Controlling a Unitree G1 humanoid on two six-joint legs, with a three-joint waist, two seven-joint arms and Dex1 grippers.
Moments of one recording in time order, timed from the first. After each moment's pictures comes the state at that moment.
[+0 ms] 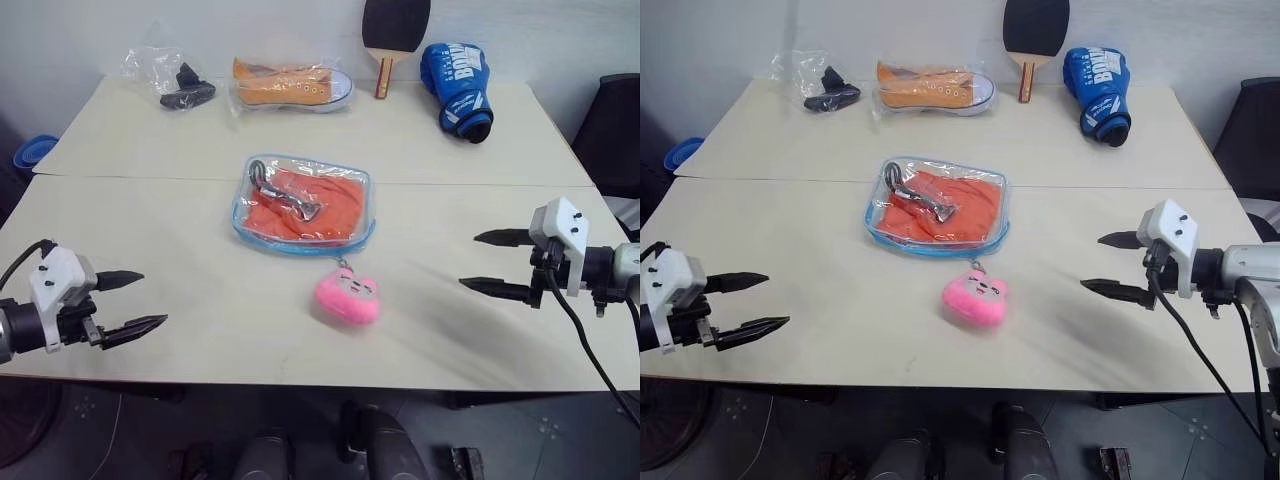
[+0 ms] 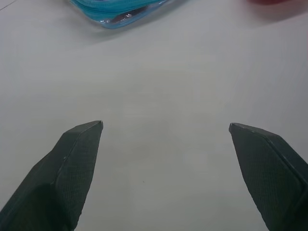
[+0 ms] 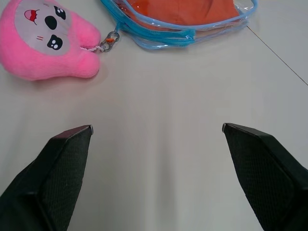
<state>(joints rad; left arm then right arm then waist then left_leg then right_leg) 0.12 1.00 0.53 -0.16 -0.46 0.39 -1.07 -0.33 -1.01 -0.17 -0.04 0.43 0.42 1.19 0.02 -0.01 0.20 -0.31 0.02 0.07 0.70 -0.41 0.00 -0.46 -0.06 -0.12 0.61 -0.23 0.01</state>
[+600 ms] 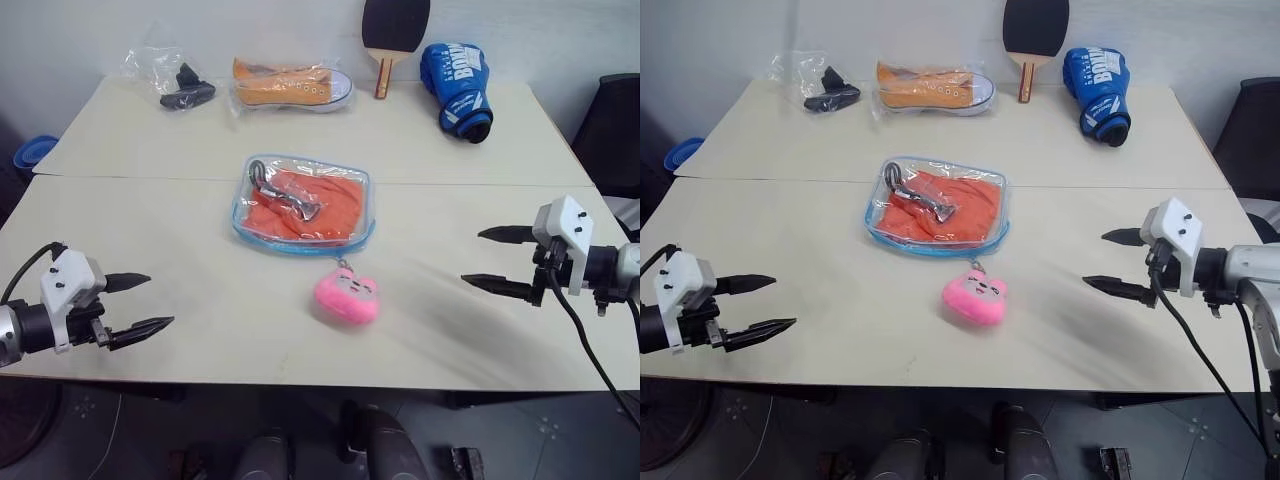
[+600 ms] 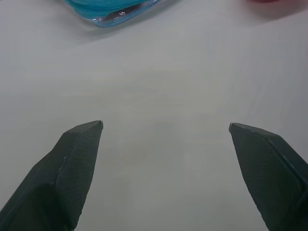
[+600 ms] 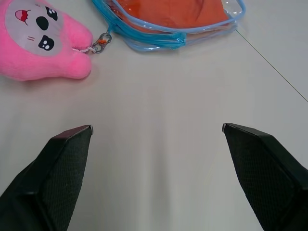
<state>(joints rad) 0.12 0.99 0.50 -0.16 -0.46 0.38 -1.06 -0.32 -1.01 -0.19 -0.04 0.43 0.39 1.17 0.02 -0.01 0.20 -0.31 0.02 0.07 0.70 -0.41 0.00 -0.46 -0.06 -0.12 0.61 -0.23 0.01</state>
